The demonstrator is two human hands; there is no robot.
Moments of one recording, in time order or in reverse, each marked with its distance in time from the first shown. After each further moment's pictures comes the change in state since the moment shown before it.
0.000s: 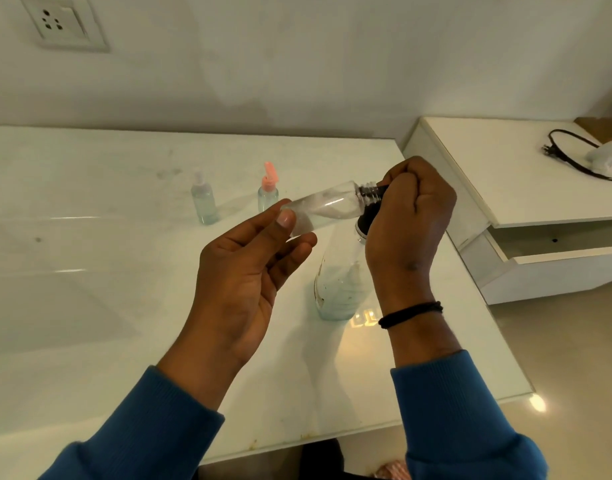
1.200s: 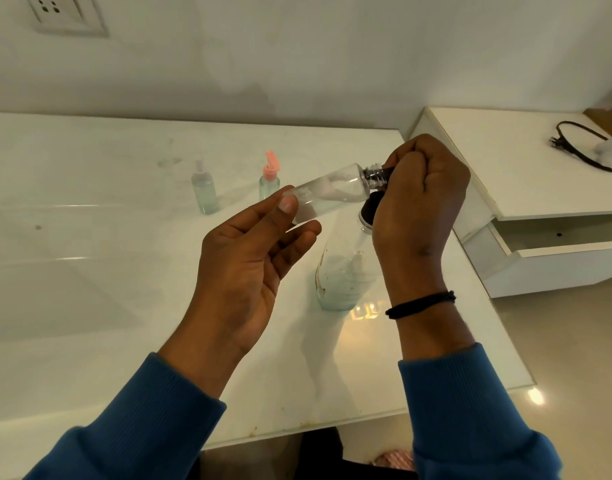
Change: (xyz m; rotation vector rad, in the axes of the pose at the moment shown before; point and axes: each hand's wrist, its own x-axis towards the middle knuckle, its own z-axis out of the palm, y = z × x) left_hand 0.000 -0.002 0.000 -0.013 -0.012 -0.005; right_hand 0.004 -0.005 -0.001 -0.024 0.024 -0.036
